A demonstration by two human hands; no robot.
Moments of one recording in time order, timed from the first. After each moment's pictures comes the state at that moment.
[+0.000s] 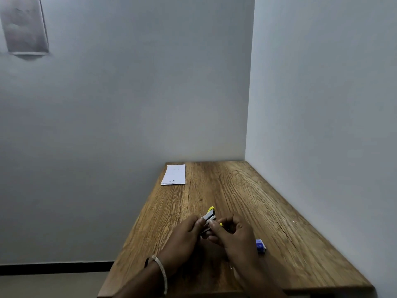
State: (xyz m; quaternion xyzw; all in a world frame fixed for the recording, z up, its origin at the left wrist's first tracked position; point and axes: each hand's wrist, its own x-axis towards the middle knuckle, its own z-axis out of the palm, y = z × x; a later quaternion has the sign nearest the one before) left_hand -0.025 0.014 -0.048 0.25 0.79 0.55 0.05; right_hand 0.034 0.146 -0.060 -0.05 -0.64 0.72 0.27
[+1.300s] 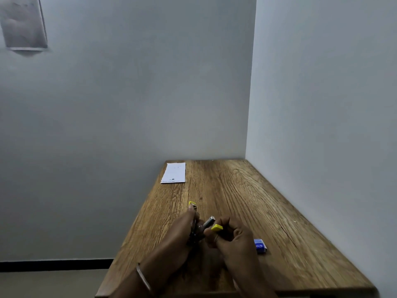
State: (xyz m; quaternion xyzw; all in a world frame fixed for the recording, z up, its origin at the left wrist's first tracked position) left_hand -0.030 0.023 -0.037 0.03 0.64 0.74 0.20; right_hand 0.042 0.143 -0.068 0.01 -0.69 0.67 0.29
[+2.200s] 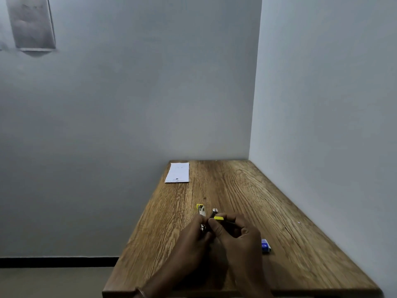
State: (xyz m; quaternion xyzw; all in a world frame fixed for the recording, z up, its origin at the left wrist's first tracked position) left_hand -0.007 0.014 -0.055 0.28 0.77 0.57 0.03; right_hand 0.048 0.129 -0.054 0.01 -0.65 0.65 0.39
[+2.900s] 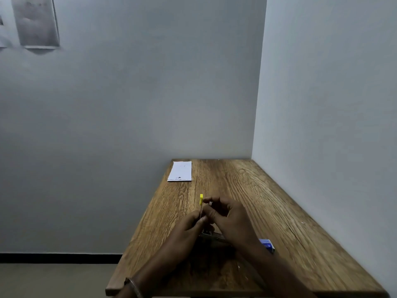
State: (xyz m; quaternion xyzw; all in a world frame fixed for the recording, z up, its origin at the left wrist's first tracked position) left_hand -0.031 -0.002 -0.053 0.28 0.72 0.62 0.08; right_hand 0.006 0.147 -0.034 0.08 -0.79 0.54 0.26
